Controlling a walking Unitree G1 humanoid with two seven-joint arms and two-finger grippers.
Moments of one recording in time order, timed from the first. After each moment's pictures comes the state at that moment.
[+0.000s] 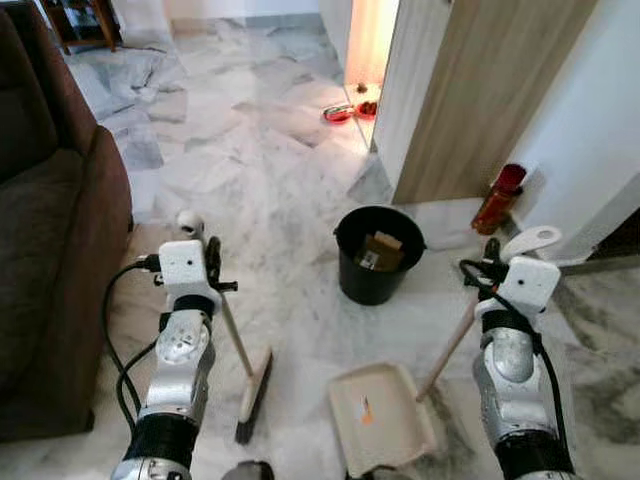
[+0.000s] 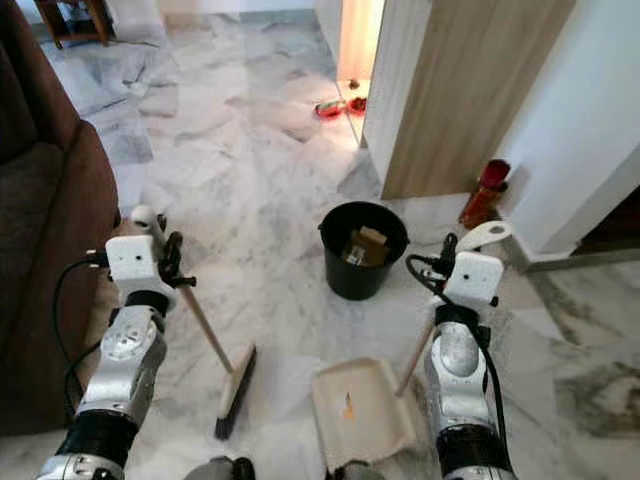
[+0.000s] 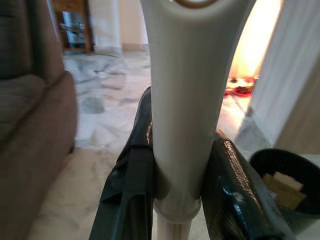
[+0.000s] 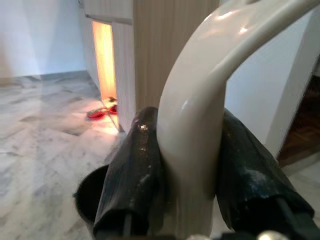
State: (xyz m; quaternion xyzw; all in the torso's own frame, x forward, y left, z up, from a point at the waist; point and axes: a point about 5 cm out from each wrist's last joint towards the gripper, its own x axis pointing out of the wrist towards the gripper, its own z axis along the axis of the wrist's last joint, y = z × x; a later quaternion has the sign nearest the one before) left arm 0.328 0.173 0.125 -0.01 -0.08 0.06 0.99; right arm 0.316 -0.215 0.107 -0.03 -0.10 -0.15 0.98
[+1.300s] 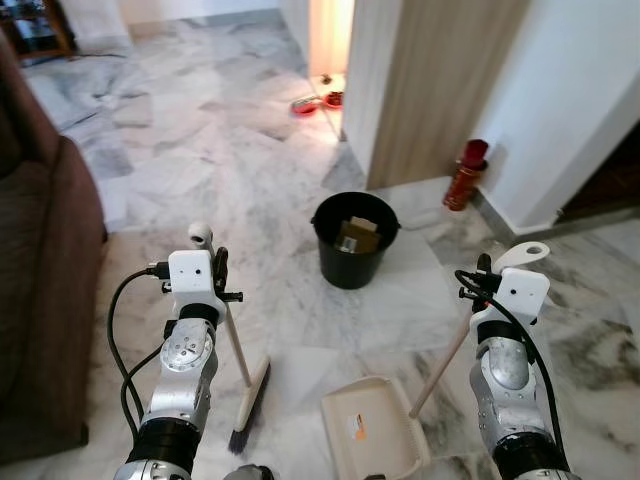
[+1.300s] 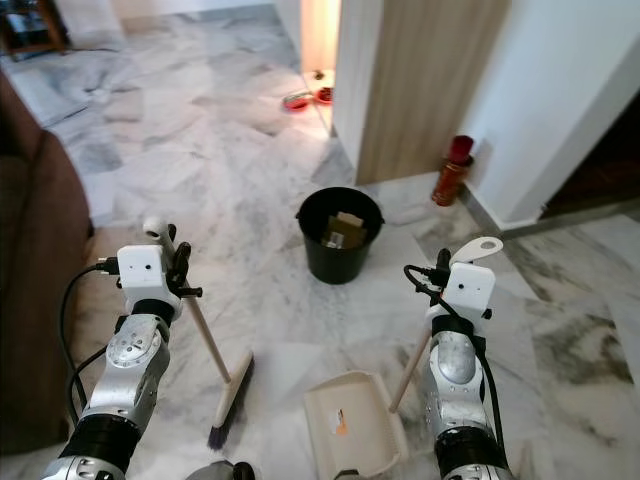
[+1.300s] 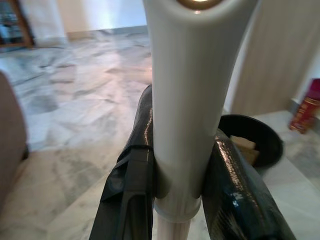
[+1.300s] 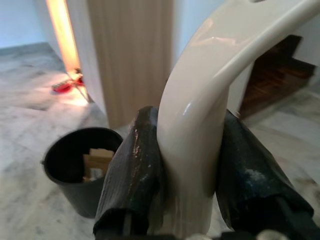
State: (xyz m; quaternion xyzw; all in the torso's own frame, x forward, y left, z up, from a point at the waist) left arm 0.326 0.166 0.107 0.01 -0.05 0.03 1.00; right arm 0.312 -0.213 0.077 -0.01 -0.03 -0.15 0.99
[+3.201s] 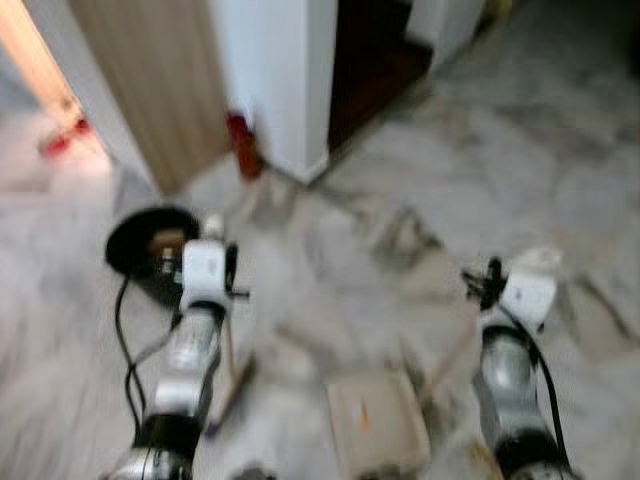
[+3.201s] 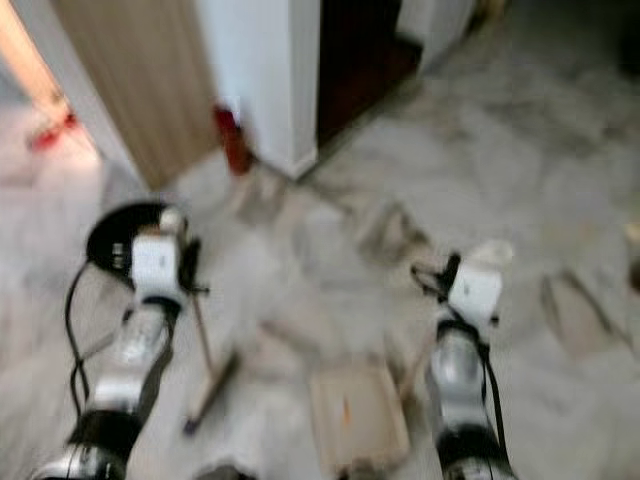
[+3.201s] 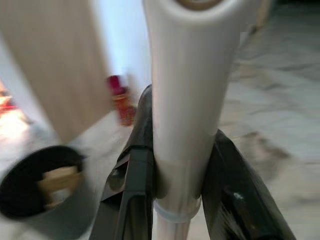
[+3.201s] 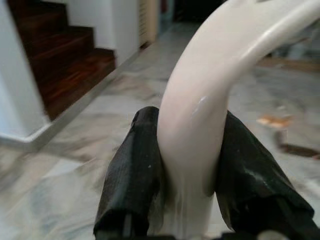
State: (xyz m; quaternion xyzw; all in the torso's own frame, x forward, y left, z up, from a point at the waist) left arm 0.332 0.157 0.115 0.04 -0.06 0.00 1.00; right arm 0.313 -0.217 0.080 -0.03 -0.04 -0.18 0.98
